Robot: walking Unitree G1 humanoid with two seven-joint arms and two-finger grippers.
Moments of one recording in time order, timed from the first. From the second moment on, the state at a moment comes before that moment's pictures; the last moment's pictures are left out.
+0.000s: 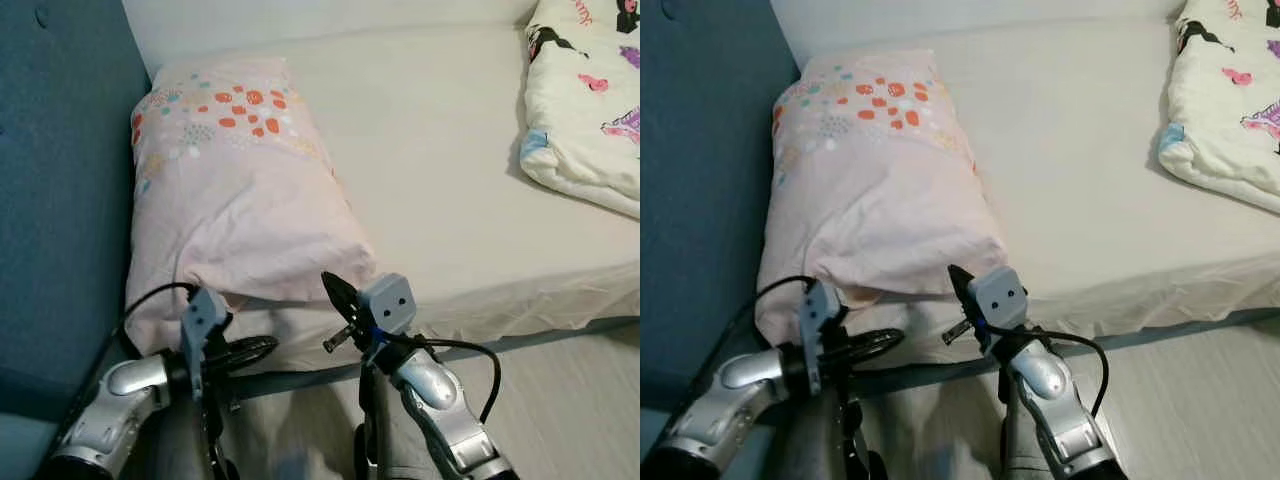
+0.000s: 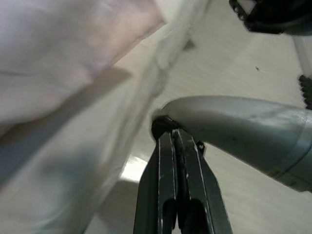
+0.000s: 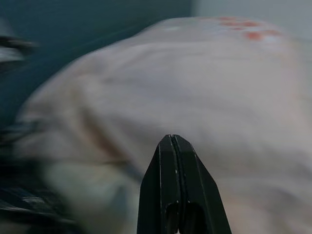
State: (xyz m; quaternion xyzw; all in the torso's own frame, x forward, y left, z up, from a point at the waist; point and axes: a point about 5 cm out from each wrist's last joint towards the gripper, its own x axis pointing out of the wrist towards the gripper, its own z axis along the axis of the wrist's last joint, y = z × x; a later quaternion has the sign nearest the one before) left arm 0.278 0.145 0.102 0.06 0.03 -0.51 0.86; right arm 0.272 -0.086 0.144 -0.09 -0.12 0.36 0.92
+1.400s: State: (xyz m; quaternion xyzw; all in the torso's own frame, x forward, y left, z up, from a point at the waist) left arm 0.349 0.241 0.082 0.49 0.18 -0.12 0.84; right arm 0.254 -0.075 0.154 -0.11 -0.05 0.40 0.91
